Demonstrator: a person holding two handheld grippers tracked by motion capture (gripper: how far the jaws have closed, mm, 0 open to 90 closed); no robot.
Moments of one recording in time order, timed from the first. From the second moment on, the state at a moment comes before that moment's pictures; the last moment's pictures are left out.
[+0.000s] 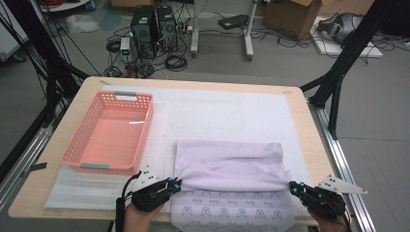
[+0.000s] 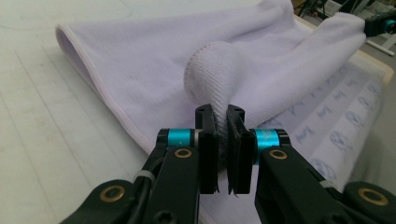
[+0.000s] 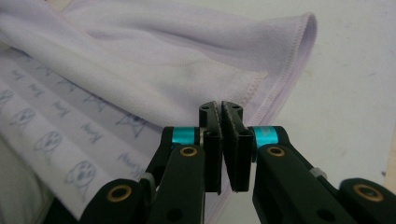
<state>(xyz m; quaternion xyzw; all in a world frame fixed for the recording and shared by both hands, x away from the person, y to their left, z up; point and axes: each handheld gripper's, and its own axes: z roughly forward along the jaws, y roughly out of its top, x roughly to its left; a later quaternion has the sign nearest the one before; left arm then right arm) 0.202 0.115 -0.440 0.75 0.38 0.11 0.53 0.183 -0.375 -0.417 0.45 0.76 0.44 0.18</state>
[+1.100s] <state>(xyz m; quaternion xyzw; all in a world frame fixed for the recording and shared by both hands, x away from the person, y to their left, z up) 0.229 0.126 -0.436 0.72 0.39 0.09 0.57 0.191 -0.368 -0.421 0.44 0.76 0.42 0.20</state>
